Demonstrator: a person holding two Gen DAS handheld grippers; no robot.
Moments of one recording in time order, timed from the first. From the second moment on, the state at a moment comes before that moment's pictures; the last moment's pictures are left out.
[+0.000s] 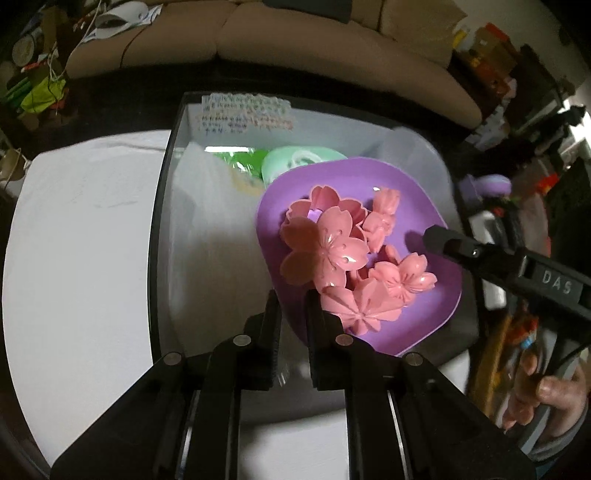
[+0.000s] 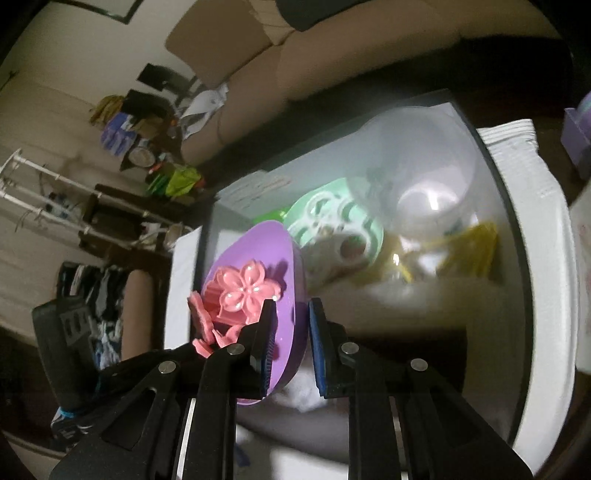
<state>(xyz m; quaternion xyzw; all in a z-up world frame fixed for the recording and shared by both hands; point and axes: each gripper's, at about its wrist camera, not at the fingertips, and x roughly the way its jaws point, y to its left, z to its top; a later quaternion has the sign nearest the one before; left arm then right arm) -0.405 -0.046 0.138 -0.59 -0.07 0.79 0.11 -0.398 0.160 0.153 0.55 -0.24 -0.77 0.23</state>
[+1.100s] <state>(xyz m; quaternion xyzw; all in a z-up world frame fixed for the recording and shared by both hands) -0.471 -0.026 0.070 -0.59 -0.06 0.80 0.07 -0.399 0.172 0.165 0.52 -0.13 -0.82 0.21</state>
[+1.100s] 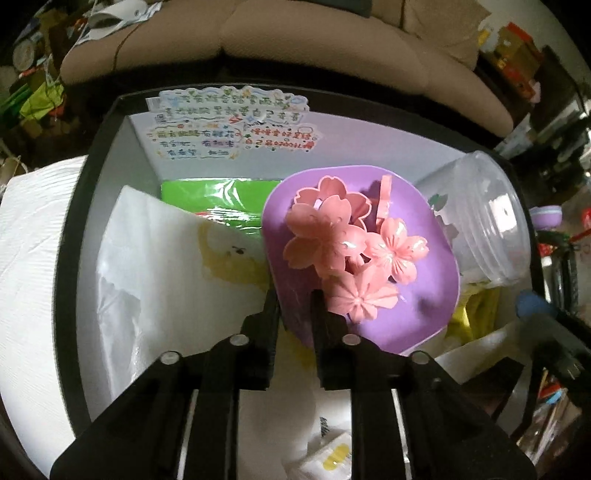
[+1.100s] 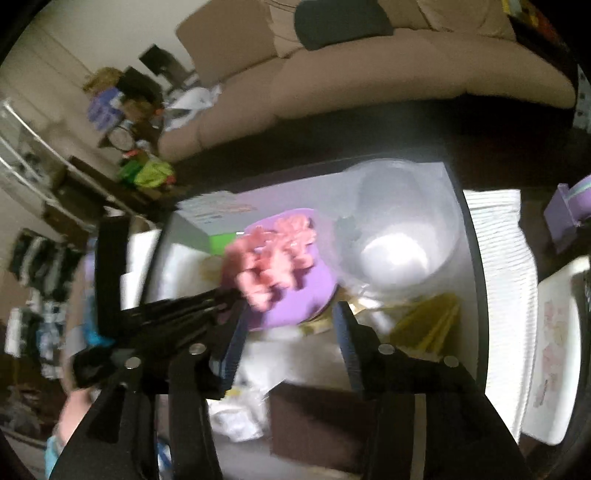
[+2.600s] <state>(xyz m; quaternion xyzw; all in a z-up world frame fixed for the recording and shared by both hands) -0.088 -0.059 0.234 -0.45 -0.03 0.90 0.01 -0.112 0.176 0.271 0.41 -0.02 -0.90 0.15</state>
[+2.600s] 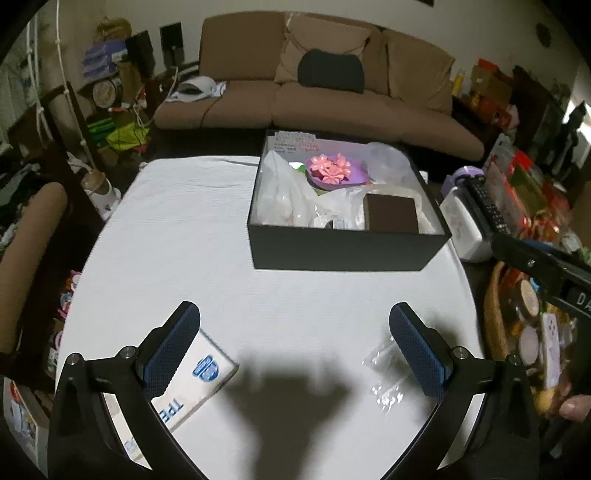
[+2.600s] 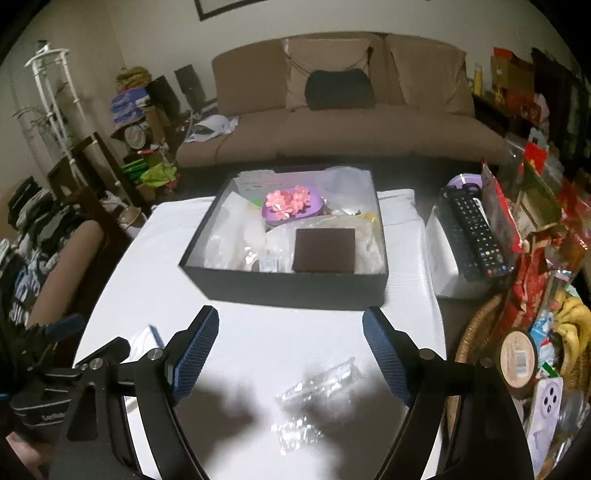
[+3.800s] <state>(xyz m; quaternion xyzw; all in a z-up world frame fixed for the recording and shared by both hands) -0.052 0.009 0.073 -0.46 0.02 0.87 0.19 -0.073 0.251 0.093 0.48 -0.07 -0.86 0.18</state>
